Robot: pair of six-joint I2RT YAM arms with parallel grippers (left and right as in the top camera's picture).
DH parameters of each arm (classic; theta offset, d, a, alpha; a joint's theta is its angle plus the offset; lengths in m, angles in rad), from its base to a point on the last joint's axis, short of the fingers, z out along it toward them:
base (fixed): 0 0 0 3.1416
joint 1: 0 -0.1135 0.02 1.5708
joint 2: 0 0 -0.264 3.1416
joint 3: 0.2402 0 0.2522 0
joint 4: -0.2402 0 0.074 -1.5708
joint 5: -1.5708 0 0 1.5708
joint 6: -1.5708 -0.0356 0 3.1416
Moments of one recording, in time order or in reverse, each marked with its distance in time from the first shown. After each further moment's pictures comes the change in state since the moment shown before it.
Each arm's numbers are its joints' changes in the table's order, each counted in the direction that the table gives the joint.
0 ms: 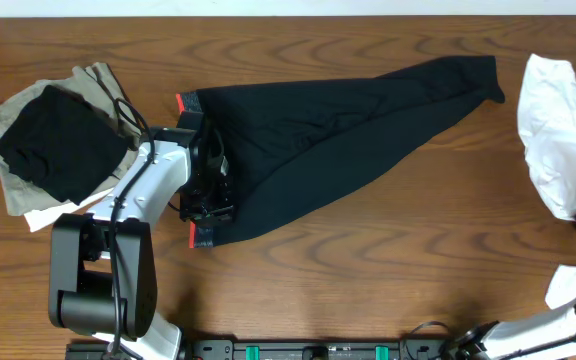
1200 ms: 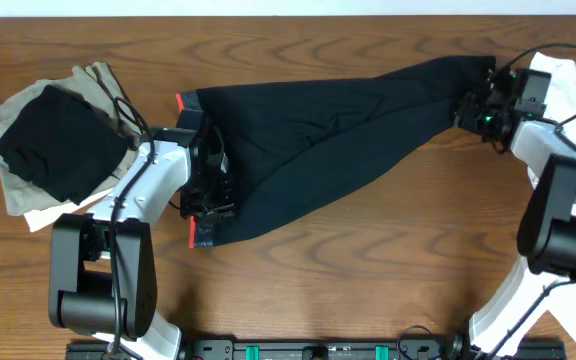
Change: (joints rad) left arm 0.000 0.000 0.000 0.030 0.003 0.003; right arm -0.692 0.185 0.134 0.443 0.188 0.077
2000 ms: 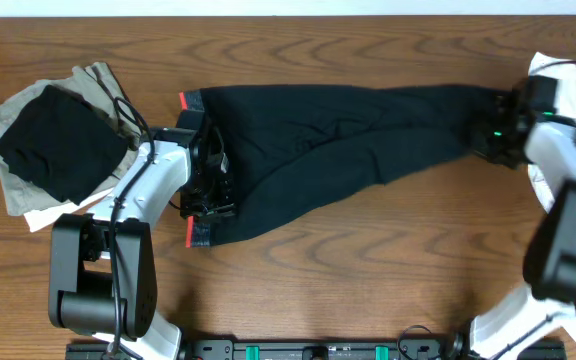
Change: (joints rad) left arm 0.000 0.000 0.000 0.000 0.000 0.000; right arm 0.046 -0.250 -0.009 -0.536 -0.149 -0.067
